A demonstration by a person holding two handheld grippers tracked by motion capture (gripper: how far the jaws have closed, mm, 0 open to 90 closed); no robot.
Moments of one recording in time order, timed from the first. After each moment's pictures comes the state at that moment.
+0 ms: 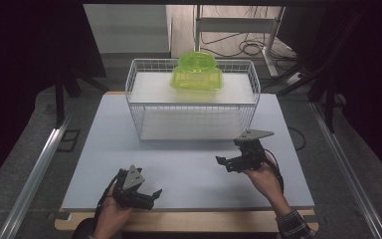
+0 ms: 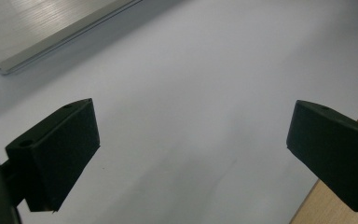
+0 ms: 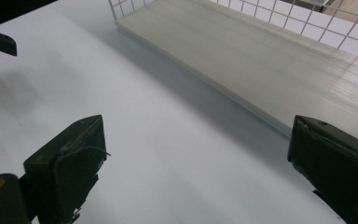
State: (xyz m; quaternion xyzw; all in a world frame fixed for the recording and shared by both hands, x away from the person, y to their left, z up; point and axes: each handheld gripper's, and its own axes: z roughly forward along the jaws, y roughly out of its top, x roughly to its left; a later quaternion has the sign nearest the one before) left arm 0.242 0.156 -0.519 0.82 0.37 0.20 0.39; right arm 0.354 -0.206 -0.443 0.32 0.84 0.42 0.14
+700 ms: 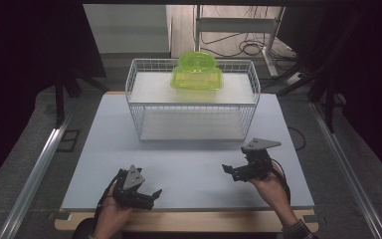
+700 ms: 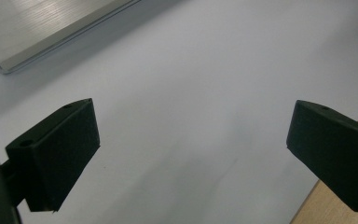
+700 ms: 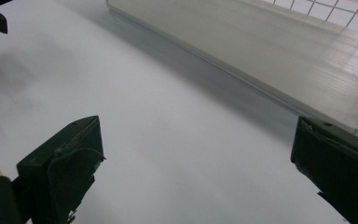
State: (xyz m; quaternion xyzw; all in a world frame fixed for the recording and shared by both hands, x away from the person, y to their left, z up) left arm 0.242 0.156 -0.519 0.82 0.37 0.20 0.39; right arm 0.335 -0.226 -0.456 0.33 0.84 0.41 0.14
